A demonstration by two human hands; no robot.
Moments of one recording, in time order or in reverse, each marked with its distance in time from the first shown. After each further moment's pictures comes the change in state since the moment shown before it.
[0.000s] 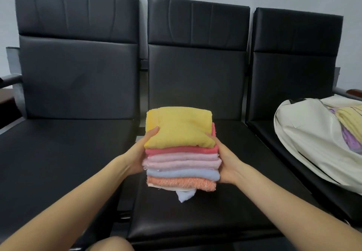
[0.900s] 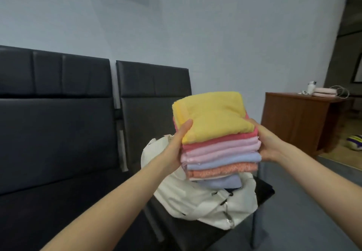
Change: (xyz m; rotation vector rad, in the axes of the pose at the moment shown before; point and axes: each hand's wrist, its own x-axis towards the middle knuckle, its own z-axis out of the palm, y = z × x) left_hand 0.158 0.000 0.493 0.073 -0.475 0.225; right_hand -0.385 -0.193 -0.270 -0.119 0.416 -0.661
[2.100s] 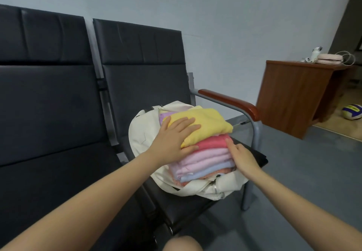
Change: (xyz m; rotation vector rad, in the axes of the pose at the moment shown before) left_hand 0.055 -0.100 -0.053 1.745 -0.005 0.663; right_hand 0.048 0.157 -0.078 -0.822 0.591 -0.055
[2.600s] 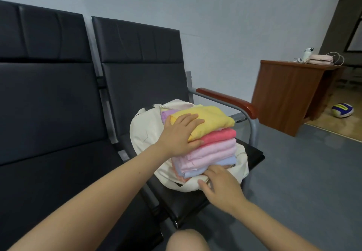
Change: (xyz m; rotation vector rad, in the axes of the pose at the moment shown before) left_hand 0.010 0.006 -0.010 -0.006 -0.125 -0.059; right_hand -0.079 0.022 0.058 -0.537 -0.037 -0.624
